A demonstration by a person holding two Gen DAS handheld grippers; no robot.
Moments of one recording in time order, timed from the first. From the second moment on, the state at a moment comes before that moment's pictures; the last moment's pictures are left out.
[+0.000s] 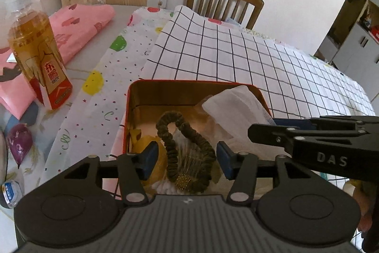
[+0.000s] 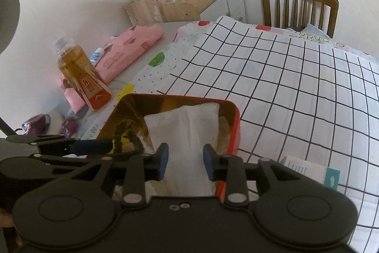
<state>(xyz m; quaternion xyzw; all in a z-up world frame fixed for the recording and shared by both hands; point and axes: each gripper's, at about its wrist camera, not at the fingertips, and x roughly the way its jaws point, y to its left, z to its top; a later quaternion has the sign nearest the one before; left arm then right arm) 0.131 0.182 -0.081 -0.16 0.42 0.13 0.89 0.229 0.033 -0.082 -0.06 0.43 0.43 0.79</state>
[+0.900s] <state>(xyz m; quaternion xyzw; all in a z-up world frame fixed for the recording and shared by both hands) 0.099 0.115 -0.001 -0.09 0.34 0.08 0.93 0.180 -0.065 0.005 -0.02 0.33 0.47 0.82</state>
